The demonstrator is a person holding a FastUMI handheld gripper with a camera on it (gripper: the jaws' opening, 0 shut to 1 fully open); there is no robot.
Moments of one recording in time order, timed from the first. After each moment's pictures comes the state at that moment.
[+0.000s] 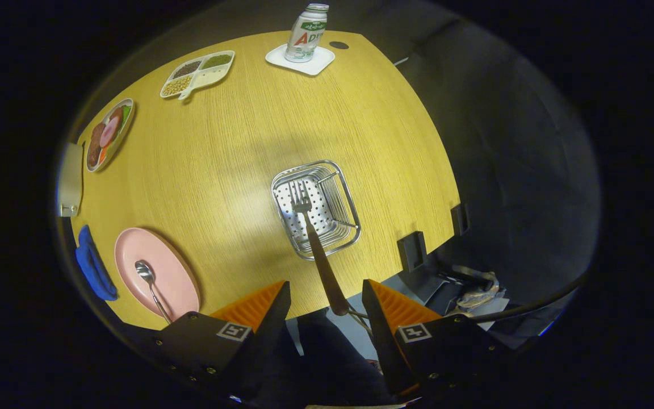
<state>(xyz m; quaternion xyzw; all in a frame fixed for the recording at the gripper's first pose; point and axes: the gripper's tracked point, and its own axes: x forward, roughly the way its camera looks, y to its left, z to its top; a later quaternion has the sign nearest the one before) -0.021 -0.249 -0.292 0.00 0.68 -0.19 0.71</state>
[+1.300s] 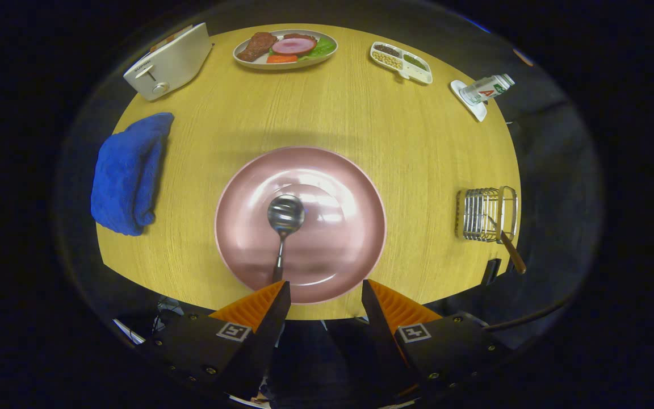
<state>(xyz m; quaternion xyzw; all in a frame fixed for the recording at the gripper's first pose) -0.045 0.021 -0.358 -0.11 0.67 -0.01 0.74</state>
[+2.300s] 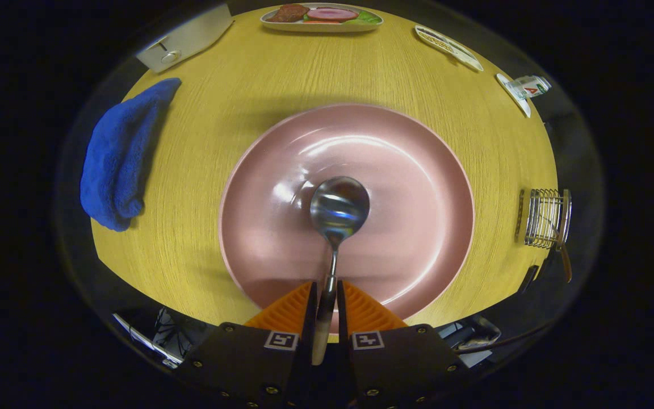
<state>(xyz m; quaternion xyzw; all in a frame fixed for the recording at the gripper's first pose) -0.052 0.054 -0.419 -0.11 0.69 0.03 0.72</state>
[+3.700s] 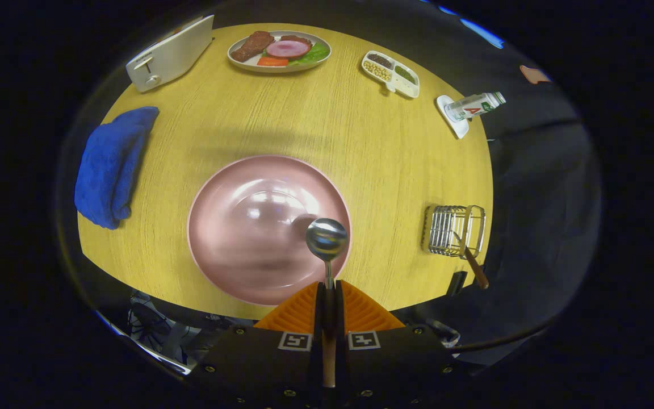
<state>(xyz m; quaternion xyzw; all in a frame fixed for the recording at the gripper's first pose) -0.028 -0.024 -0.318 -0.19 0.65 -0.06 0.74</state>
